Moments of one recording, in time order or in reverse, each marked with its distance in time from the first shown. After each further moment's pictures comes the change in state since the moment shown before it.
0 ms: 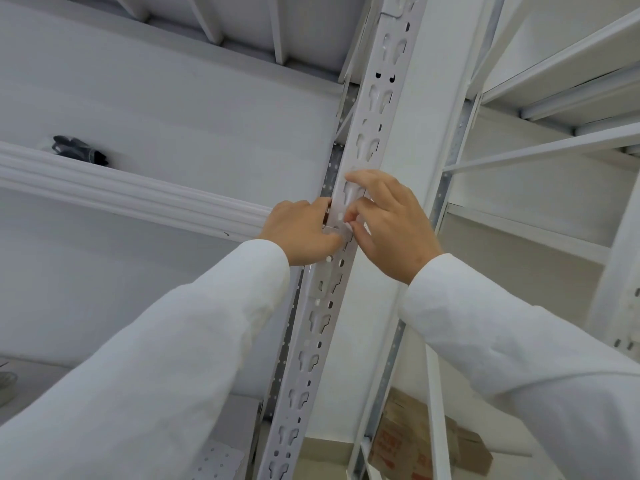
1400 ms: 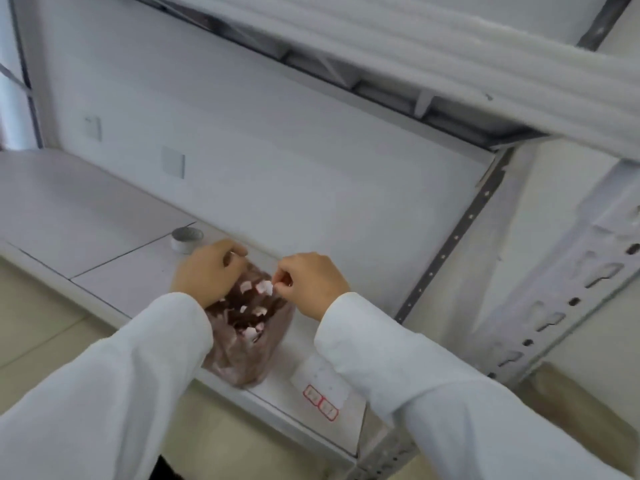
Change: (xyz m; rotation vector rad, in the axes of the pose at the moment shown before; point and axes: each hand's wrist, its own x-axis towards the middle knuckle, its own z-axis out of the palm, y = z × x) left_hand -0.271 -0.279 0.051 -0.012 0.055 -0.889; right_hand -0.018 -0.309 0.194 0.848 -0.877 0.142
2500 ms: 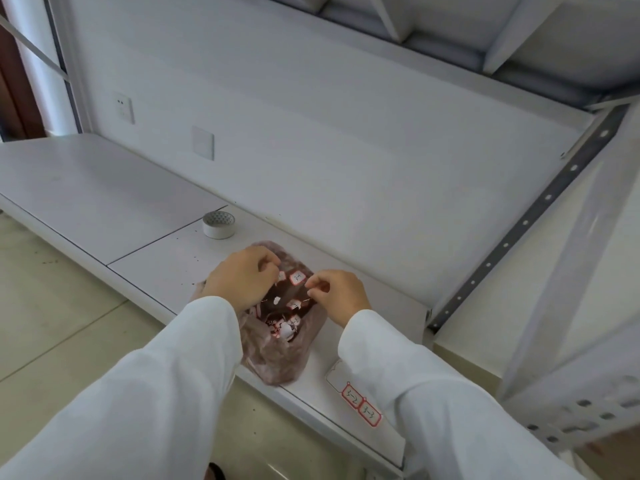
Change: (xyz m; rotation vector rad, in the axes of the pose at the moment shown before) left_hand 0.008 -0.025 0.016 -0.005 -0.222 -0.160; right_hand 0.052 0.060 0.109 0.441 0.048 0.264
